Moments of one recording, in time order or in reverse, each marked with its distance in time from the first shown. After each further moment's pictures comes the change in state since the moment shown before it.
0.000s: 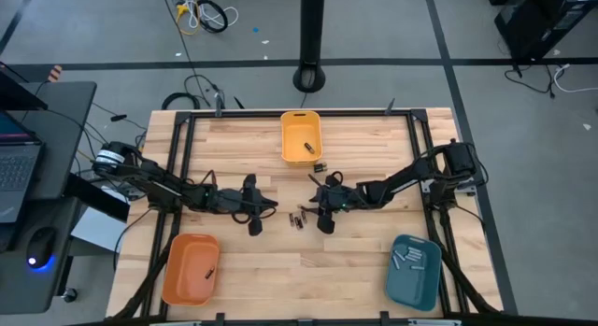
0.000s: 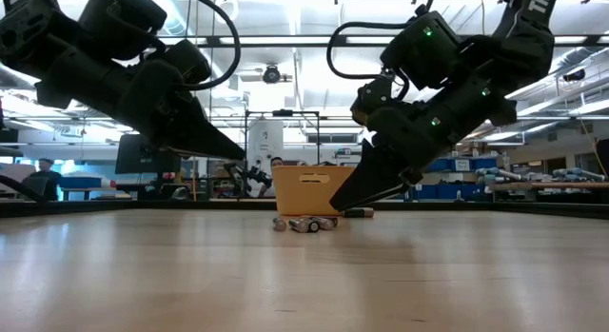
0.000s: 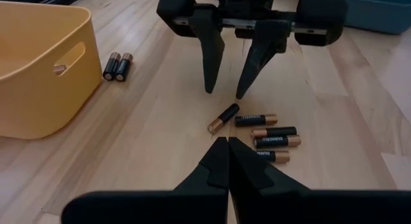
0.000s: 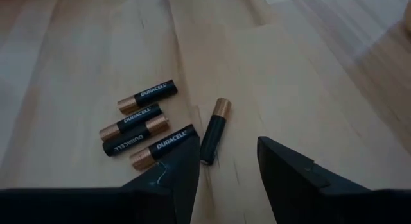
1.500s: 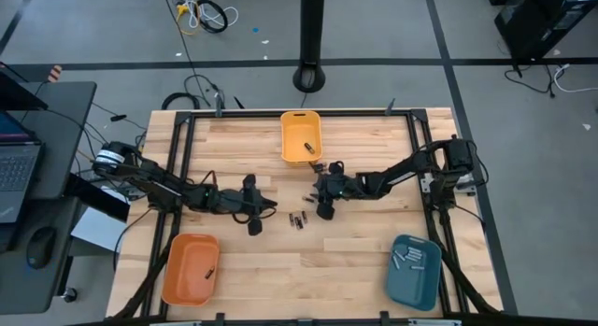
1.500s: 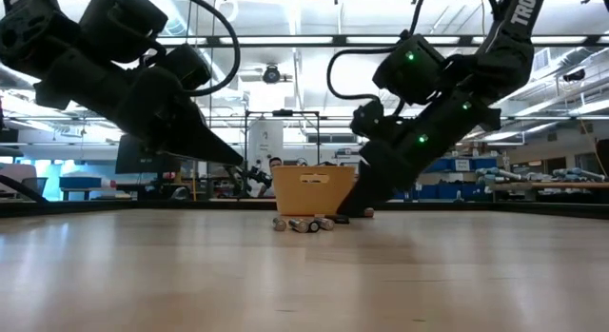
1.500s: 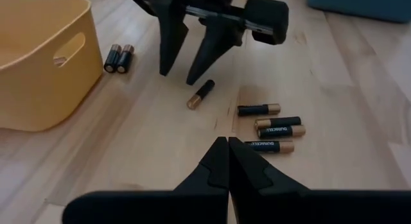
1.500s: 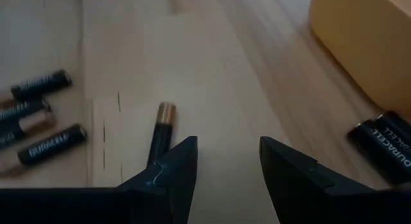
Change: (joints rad) left arm 0.000 0.000 0.000 -0.030 -0.001 0.000; right arm -0.115 0.001 0.000 -0.063 0.053 -0.114
